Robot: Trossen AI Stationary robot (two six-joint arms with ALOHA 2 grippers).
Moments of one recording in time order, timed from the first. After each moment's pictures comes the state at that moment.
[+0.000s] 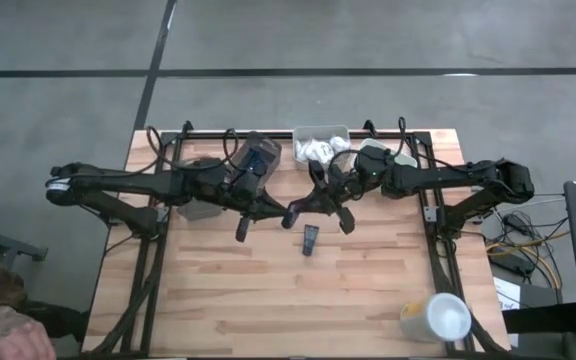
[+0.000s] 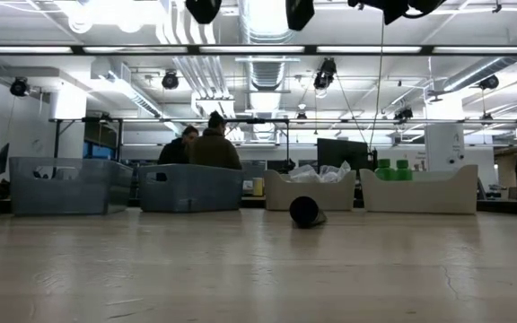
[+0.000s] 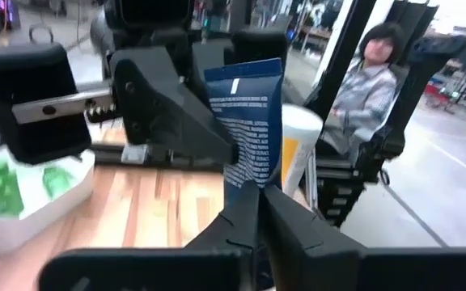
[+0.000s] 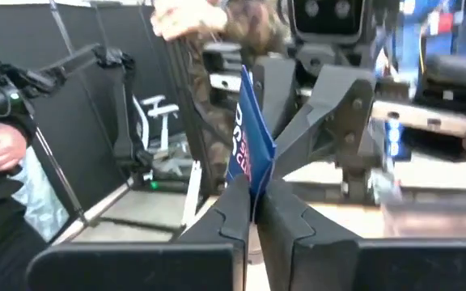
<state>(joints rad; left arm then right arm) 0.01 1.21 1.01 0.12 0.22 -0.20 -0.11 1.41 0.99 0.43 -0.54 0.22</state>
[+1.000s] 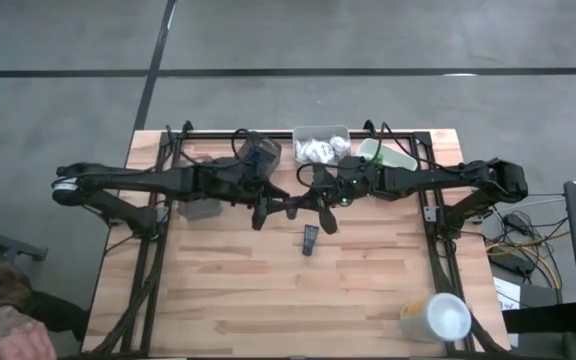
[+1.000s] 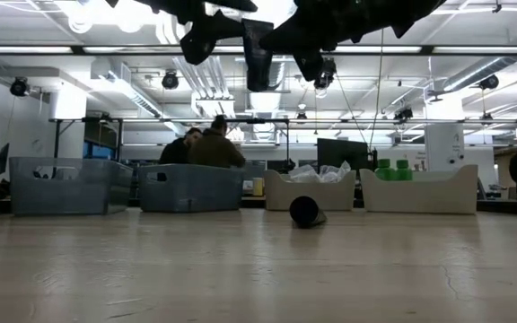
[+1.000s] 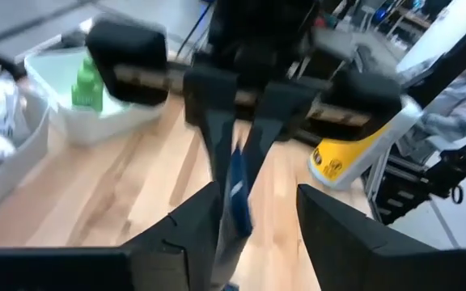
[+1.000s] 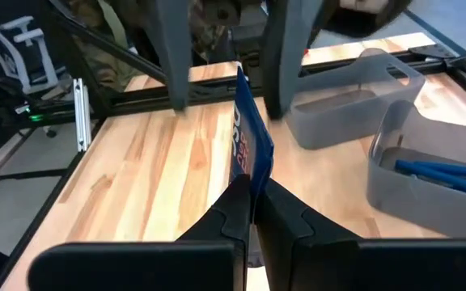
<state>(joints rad) 0.06 1.26 1.01 -0.02 0.08 -0.37 -0.11 1.46 0.99 0.11 -0.24 0.16</state>
